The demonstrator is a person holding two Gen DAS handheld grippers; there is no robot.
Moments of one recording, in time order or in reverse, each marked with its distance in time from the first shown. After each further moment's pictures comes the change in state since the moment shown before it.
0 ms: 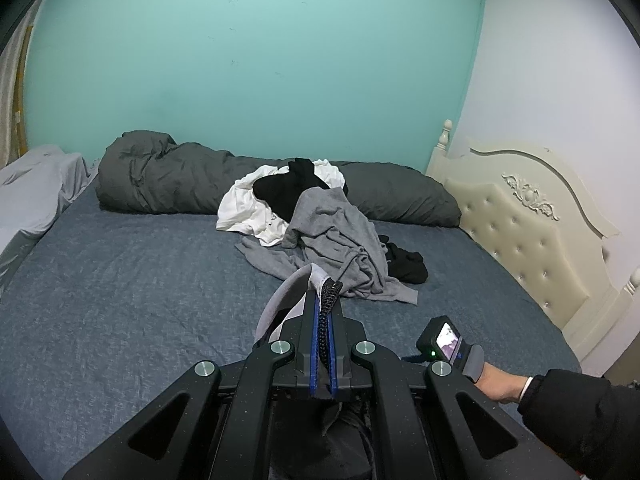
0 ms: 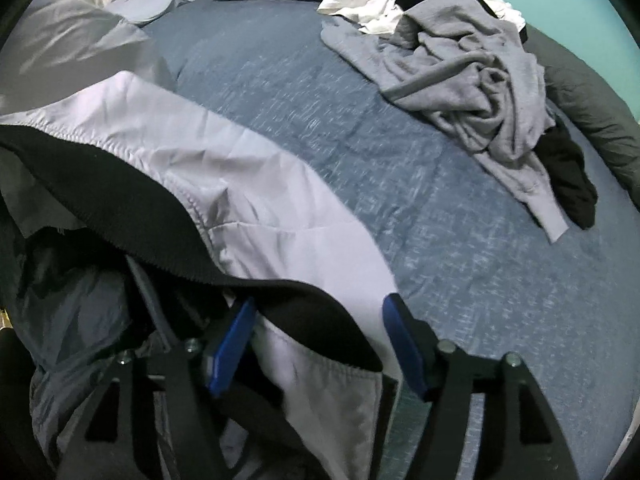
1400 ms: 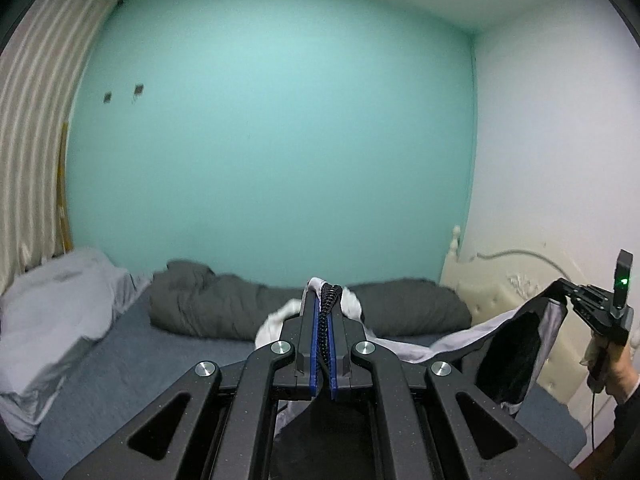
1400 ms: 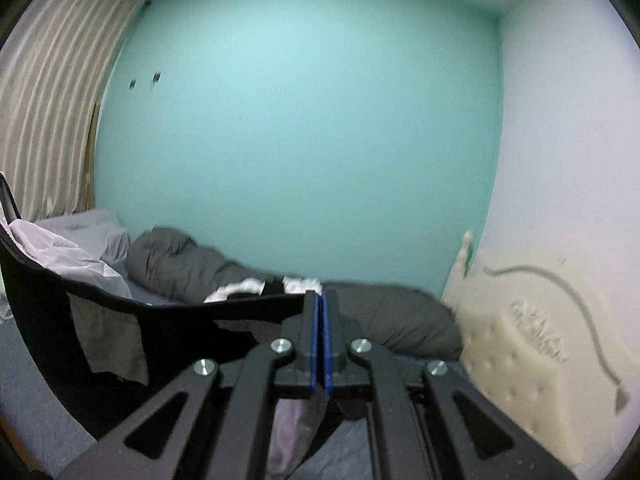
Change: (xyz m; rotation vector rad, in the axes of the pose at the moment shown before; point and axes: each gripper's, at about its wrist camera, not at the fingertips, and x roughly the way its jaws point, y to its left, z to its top) left arm -0.233 -0.086 0.174 0.059 -0.392 0.148; right arm -0.560 -0.015 -0.006 0.162 -0.904 -0.505
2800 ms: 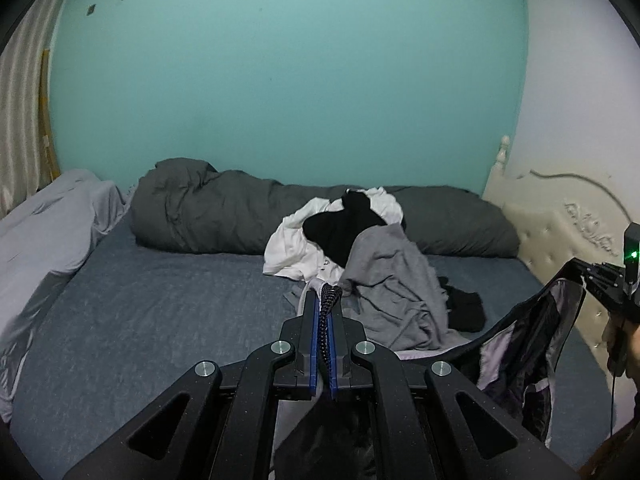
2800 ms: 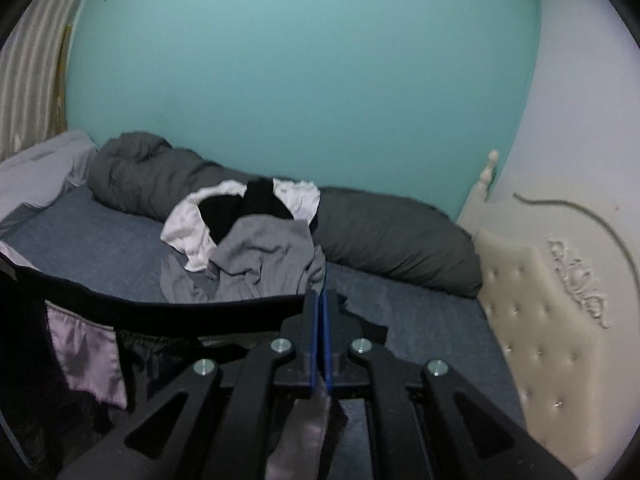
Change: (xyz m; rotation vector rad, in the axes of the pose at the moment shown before) left arm 0.300 0.073 -0.174 -0.022 0.372 0.071; right arm 0.256 0.022 -0.139 -0.043 0.386 -0.015
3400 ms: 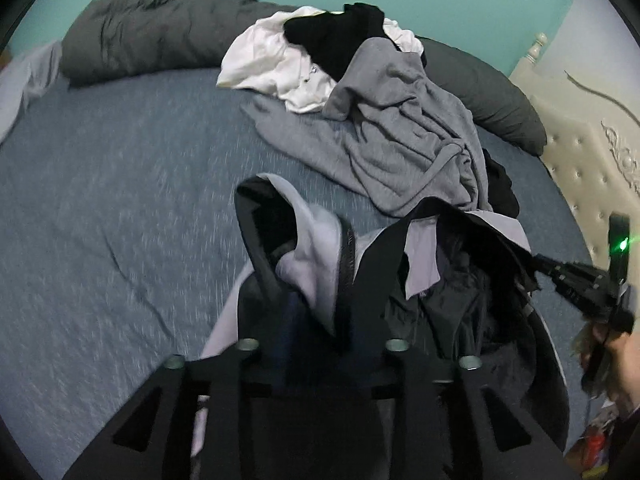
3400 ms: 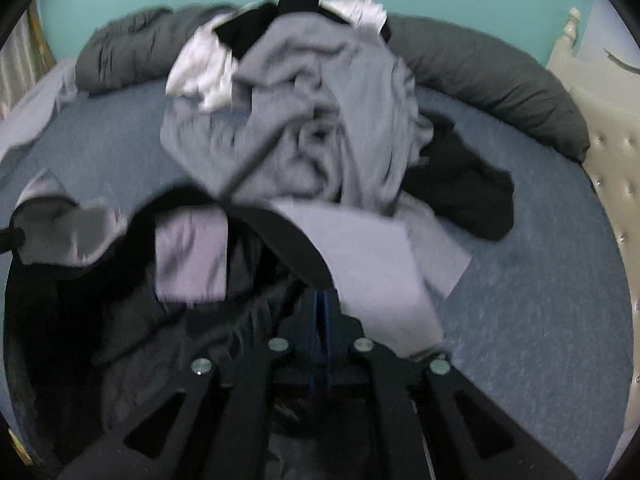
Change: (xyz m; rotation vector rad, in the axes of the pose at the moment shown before) left arm 0.215 0.003 -0.185 -0.131 0.464 -0.091; right arm 0.228 0.095 -0.175 0.066 0.447 0.178
